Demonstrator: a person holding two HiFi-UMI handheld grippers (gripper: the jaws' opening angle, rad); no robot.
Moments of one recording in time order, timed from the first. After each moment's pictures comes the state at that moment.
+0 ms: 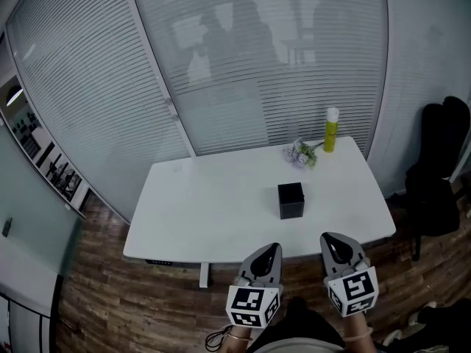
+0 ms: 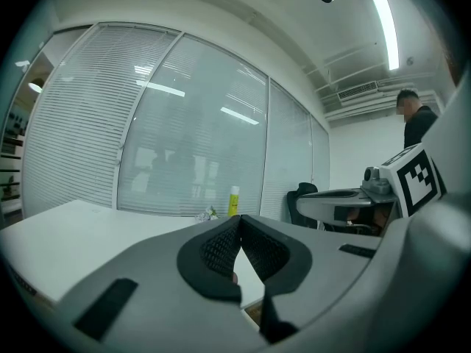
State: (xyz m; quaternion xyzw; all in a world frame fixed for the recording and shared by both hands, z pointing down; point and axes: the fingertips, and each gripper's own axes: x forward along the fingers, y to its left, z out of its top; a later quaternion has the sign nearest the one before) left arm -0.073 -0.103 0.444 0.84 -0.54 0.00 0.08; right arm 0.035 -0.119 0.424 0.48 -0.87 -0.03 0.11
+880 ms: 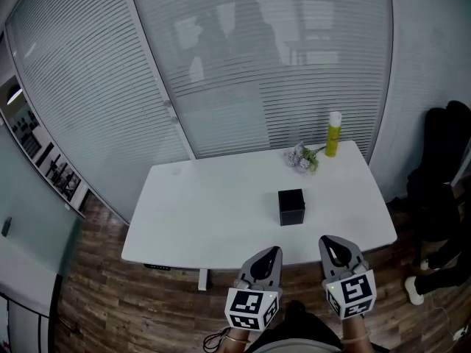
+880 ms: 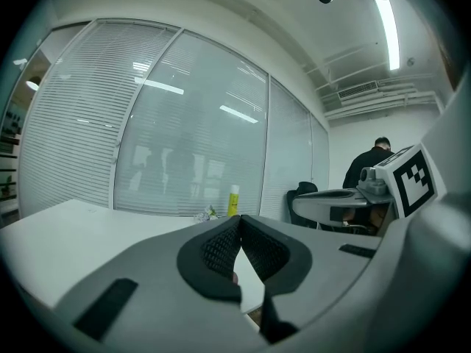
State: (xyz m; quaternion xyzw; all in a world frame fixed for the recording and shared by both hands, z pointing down) left arm -0.071 -0.124 0.446 0.84 -0.54 0.01 0.08; right arm 0.033 -0.144 0.427 0.48 -0.87 -0.02 0.11
